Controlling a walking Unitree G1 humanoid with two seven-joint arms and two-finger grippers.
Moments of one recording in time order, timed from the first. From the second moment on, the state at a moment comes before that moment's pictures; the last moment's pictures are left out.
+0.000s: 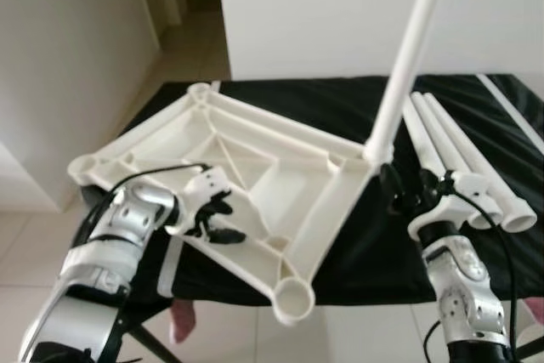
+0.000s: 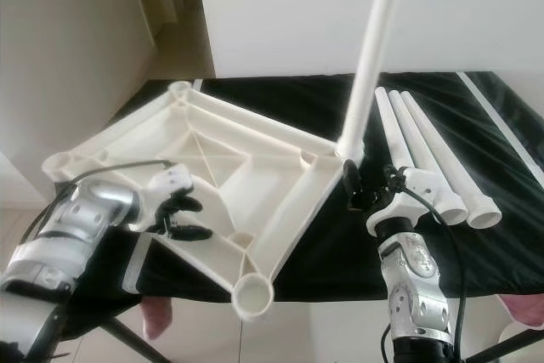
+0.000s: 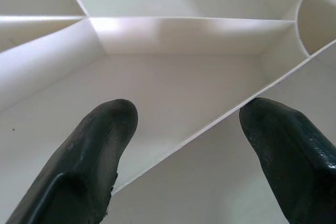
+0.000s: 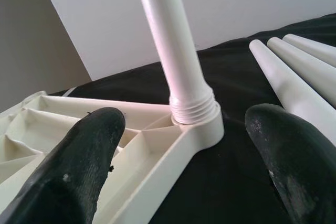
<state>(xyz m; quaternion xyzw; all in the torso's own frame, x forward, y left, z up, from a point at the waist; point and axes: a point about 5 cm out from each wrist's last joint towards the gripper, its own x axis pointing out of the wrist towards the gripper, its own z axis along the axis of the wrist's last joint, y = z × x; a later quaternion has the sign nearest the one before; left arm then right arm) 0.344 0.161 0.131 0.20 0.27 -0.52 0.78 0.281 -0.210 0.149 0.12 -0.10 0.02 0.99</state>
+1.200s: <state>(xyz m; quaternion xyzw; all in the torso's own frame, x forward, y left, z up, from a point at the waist) 0.278 0.146 0.162 0.10 0.05 -0.58 0.81 0.277 -0.213 0.161 0.11 -0.12 0.00 0.99</state>
